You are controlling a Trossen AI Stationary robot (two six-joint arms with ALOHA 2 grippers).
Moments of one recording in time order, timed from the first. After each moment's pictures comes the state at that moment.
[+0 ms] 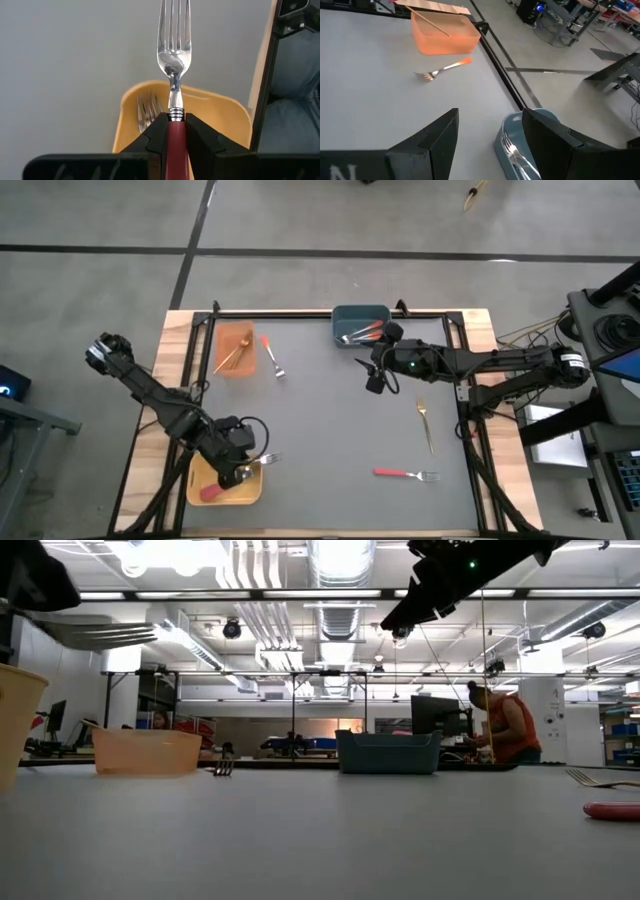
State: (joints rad) left arm -0.68 1.25 0.94 -0.79 -0.11 -0.96; right arm -0.11 1.20 0.84 -0.07 0.36 -0.18
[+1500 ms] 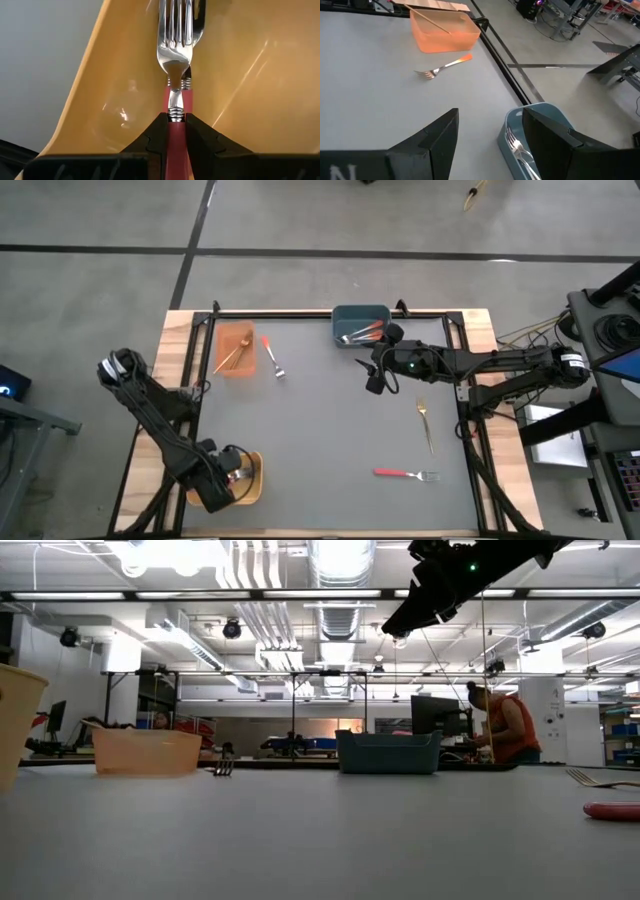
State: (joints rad) left arm -0.91 1.49 0.95 -0.92 0.00 -1.43; right arm -0.11 1.20 0.83 -0.07 0.36 -0.14
